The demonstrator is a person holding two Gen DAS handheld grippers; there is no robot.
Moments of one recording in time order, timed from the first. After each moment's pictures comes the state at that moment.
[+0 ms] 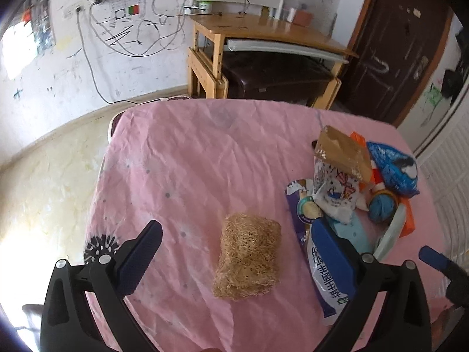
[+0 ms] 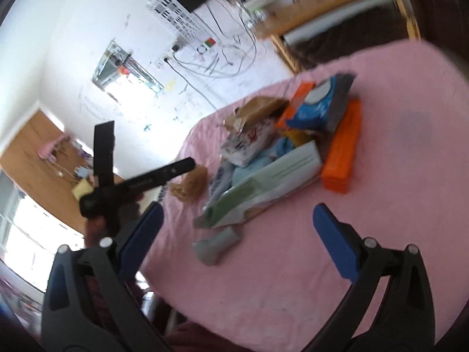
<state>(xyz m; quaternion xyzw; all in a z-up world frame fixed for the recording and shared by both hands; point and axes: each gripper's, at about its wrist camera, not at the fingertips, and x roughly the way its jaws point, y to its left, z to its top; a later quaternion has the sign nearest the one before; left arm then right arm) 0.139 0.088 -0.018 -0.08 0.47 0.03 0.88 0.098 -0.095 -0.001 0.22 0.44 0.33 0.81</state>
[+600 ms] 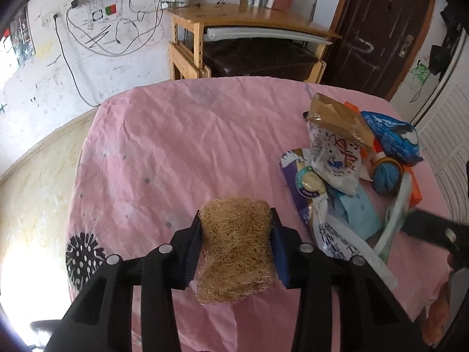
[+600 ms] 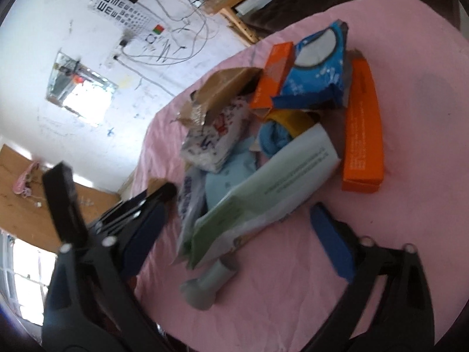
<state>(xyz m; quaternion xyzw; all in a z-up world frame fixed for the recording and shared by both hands) 0.135 0.083 -0.040 -0.06 0.48 -0.01 0.87 0.137 -0.053 -0.035 0.23 0.52 0.21 0.79</state>
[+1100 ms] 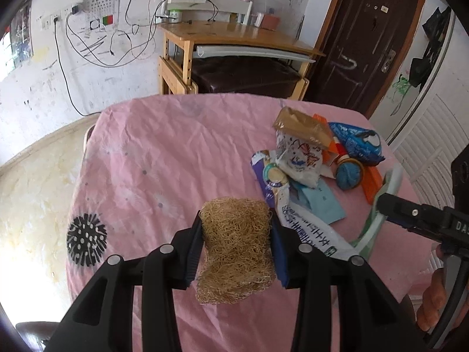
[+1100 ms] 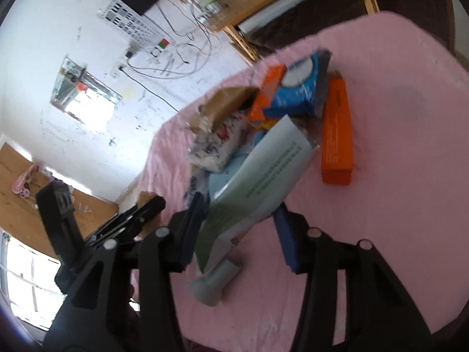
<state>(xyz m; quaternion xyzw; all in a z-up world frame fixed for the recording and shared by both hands) 0.096 0.078 -0.015 -0.08 0.44 -0.04 0.89 0.105 -0.079 -0.012 0.23 0.48 0.22 0.82</state>
